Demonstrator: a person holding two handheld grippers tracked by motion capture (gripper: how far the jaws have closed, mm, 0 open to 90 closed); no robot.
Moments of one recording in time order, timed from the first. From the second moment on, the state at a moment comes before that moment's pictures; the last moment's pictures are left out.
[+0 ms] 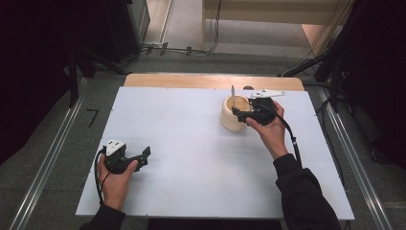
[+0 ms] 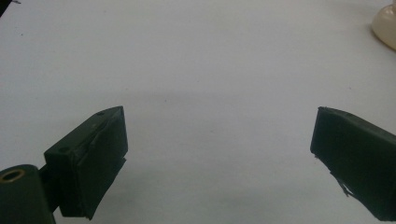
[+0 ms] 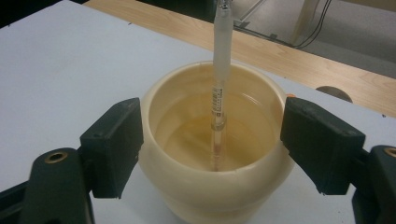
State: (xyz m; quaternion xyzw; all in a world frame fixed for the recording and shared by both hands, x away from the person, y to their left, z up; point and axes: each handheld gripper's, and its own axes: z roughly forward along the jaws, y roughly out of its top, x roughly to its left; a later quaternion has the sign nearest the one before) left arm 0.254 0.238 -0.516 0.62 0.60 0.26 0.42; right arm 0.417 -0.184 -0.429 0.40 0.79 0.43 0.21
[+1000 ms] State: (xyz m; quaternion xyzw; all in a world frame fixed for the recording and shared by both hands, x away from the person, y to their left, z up) left arm 0.254 0.237 -0.517 0.62 0.60 0.26 0.42; right arm 0.391 -0.199 -0.440 0.40 0.78 0.43 0.20
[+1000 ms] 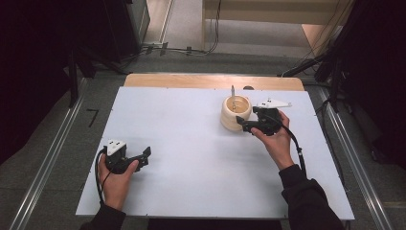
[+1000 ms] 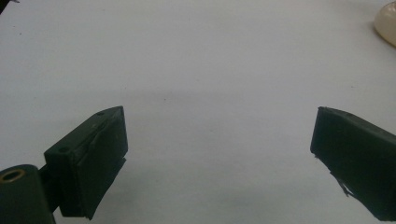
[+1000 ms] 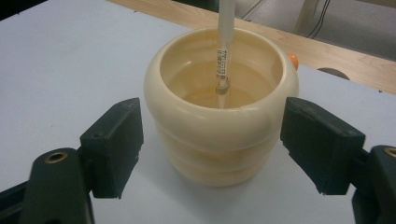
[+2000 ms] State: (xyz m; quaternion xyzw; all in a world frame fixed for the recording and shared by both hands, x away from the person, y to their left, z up) left arm 0.255 0.237 -0.518 0.62 0.61 0.26 0.42; right arm 0.377 -0.212 -0.448 0.41 0.79 0.41 0.20
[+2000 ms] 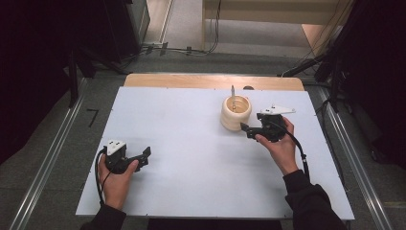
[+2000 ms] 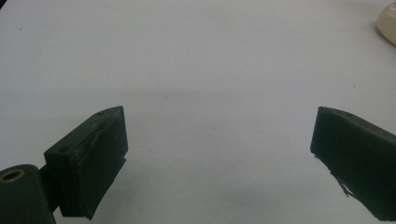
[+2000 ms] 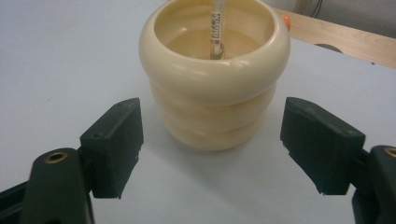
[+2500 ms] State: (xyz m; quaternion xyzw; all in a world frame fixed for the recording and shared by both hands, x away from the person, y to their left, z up) left arm 0.255 0.237 -0.518 0.62 0.61 0.26 0.42; right arm 0.366 -0.231 -0.451 0.42 0.79 0.40 0.21
